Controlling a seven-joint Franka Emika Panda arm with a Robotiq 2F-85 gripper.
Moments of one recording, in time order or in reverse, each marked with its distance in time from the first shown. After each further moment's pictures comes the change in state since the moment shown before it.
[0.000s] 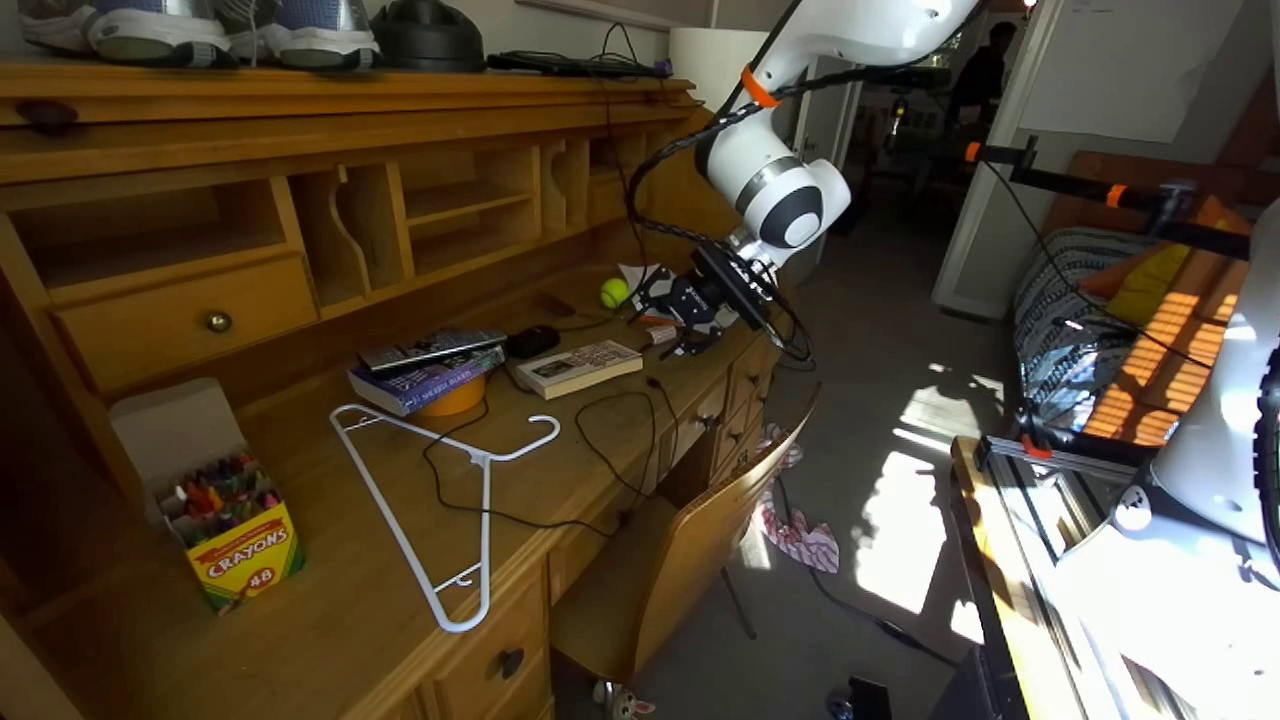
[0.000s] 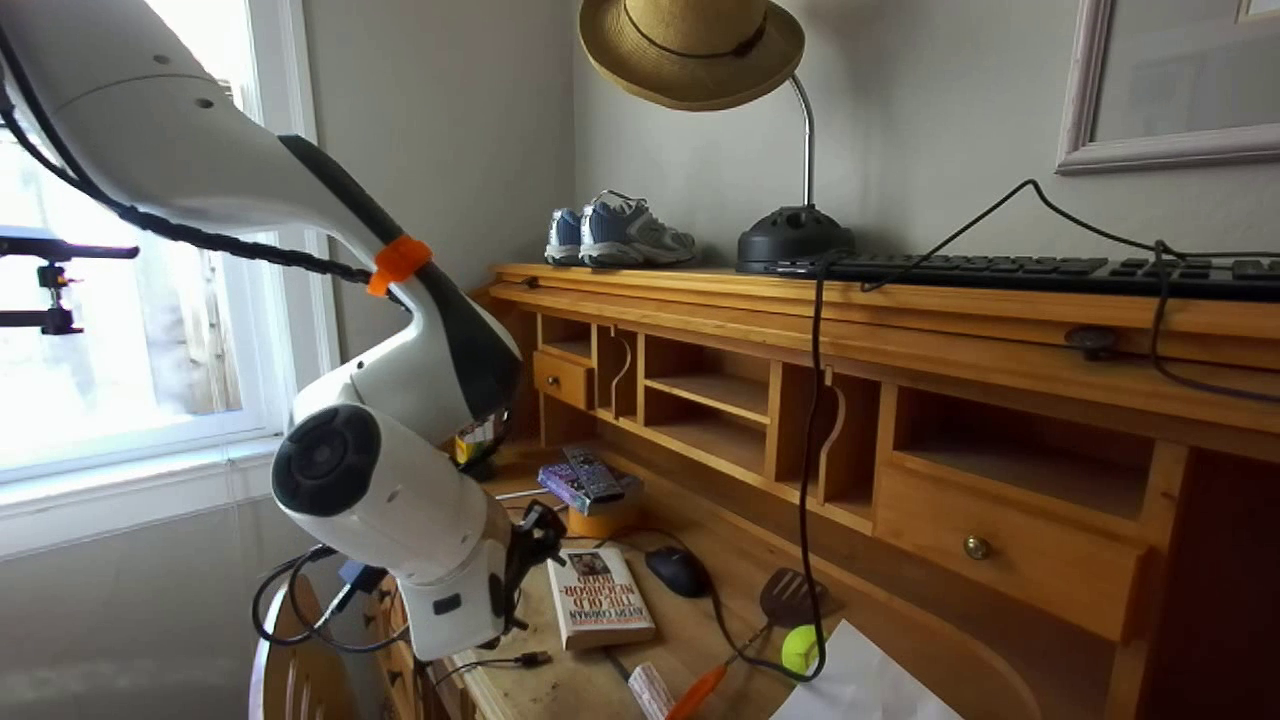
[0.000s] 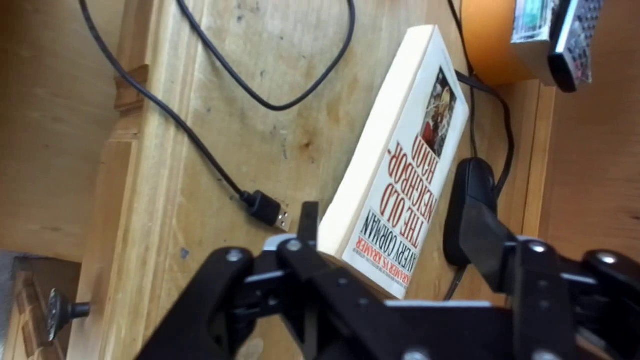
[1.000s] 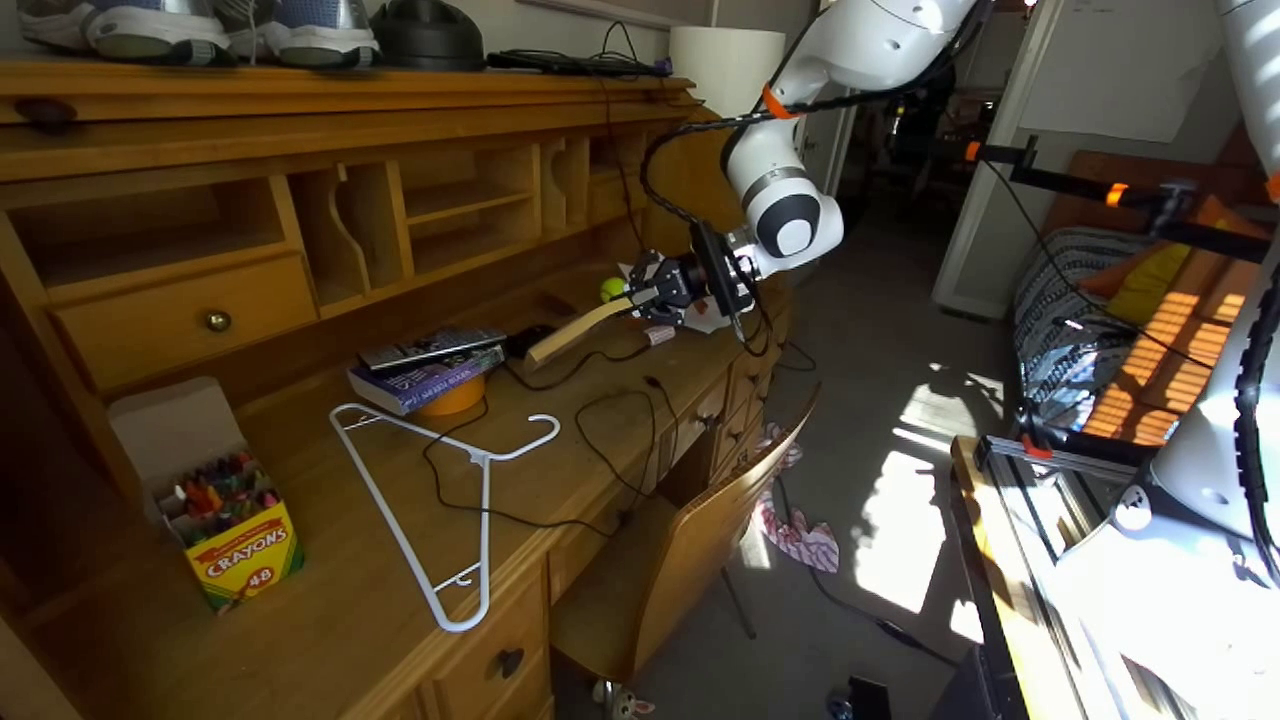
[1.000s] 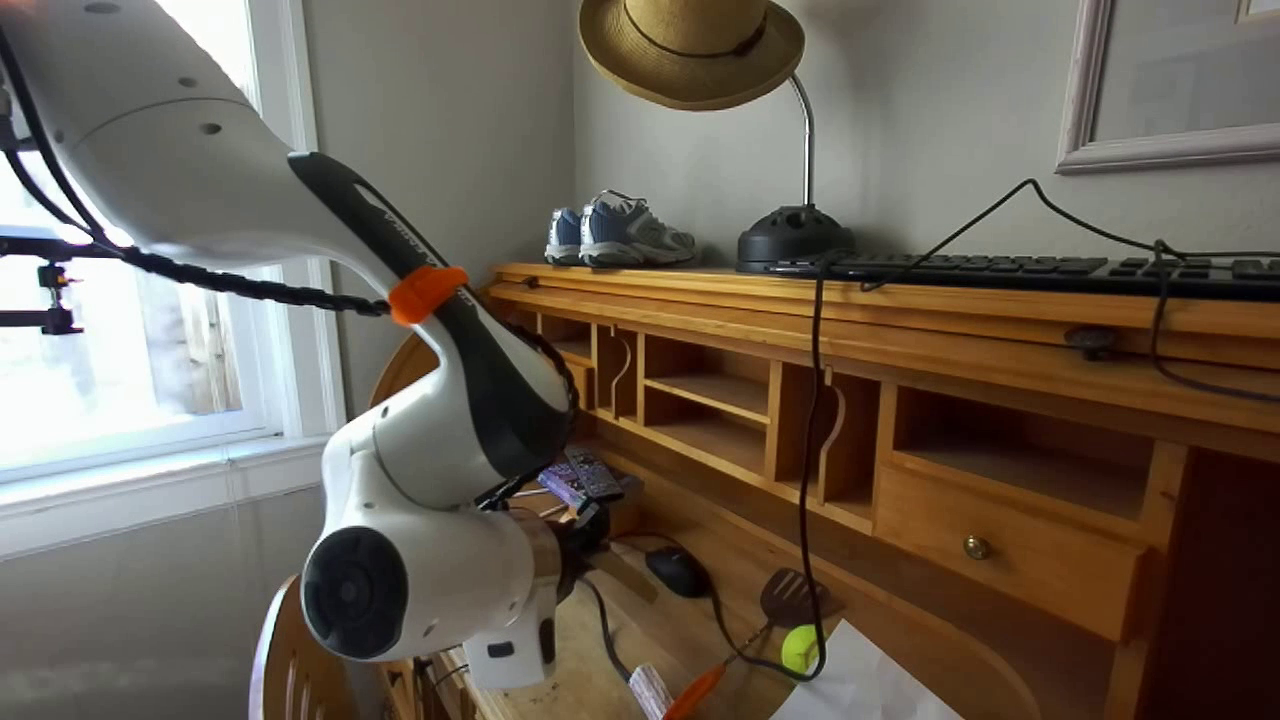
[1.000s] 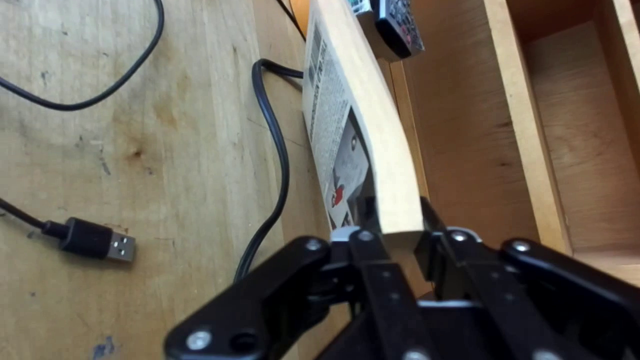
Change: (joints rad) arm -0.135 0.113 0.014 0.127 0.226 -0.327 -0.011
